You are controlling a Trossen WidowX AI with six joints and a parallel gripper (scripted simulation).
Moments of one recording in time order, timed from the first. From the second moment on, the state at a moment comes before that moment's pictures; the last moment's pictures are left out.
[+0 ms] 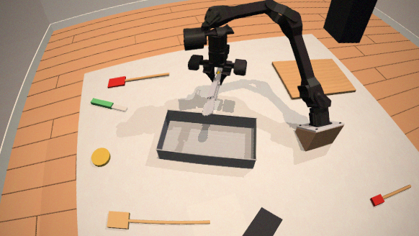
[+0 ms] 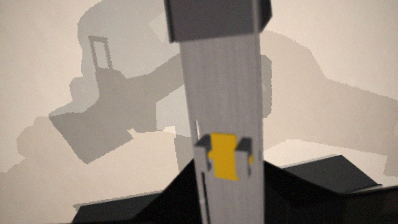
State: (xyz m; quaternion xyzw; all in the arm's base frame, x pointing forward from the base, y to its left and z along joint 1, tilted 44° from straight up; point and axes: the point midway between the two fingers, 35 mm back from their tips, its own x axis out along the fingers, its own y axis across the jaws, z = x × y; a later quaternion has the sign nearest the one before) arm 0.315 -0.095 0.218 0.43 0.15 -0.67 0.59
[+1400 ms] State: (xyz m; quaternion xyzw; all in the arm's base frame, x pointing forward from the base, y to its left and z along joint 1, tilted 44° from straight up) arm 0.115 -0.170 0.342 0.54 -0.03 -0.70 0.48
